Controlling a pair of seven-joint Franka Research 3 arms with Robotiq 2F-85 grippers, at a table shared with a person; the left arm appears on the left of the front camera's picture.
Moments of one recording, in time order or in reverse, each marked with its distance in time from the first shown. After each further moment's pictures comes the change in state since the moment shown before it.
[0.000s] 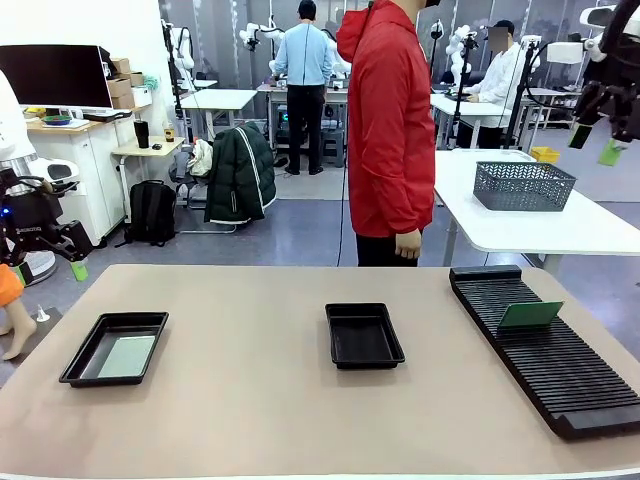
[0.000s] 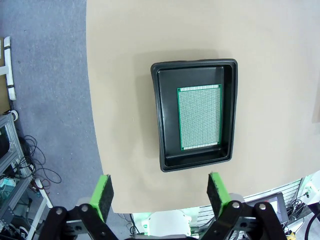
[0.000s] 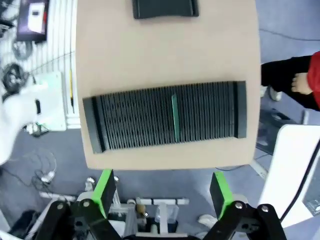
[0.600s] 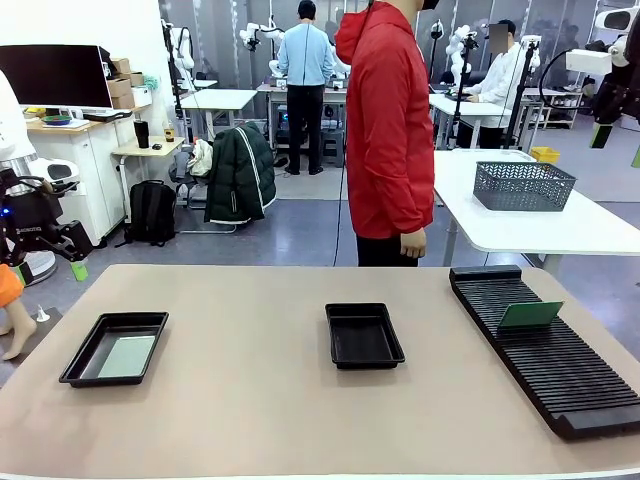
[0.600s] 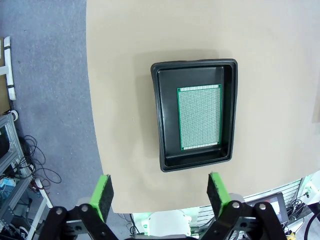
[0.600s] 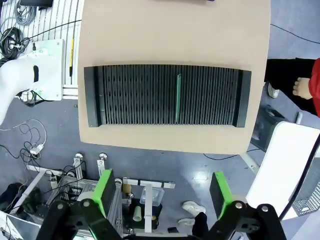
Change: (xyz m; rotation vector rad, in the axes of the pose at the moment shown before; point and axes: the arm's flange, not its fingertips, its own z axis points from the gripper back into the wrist) left arm 0.000 0.000 0.000 0.000 0.000 0.000; right arm -0.011 0.012 0.002 -0.009 0.084 0.112
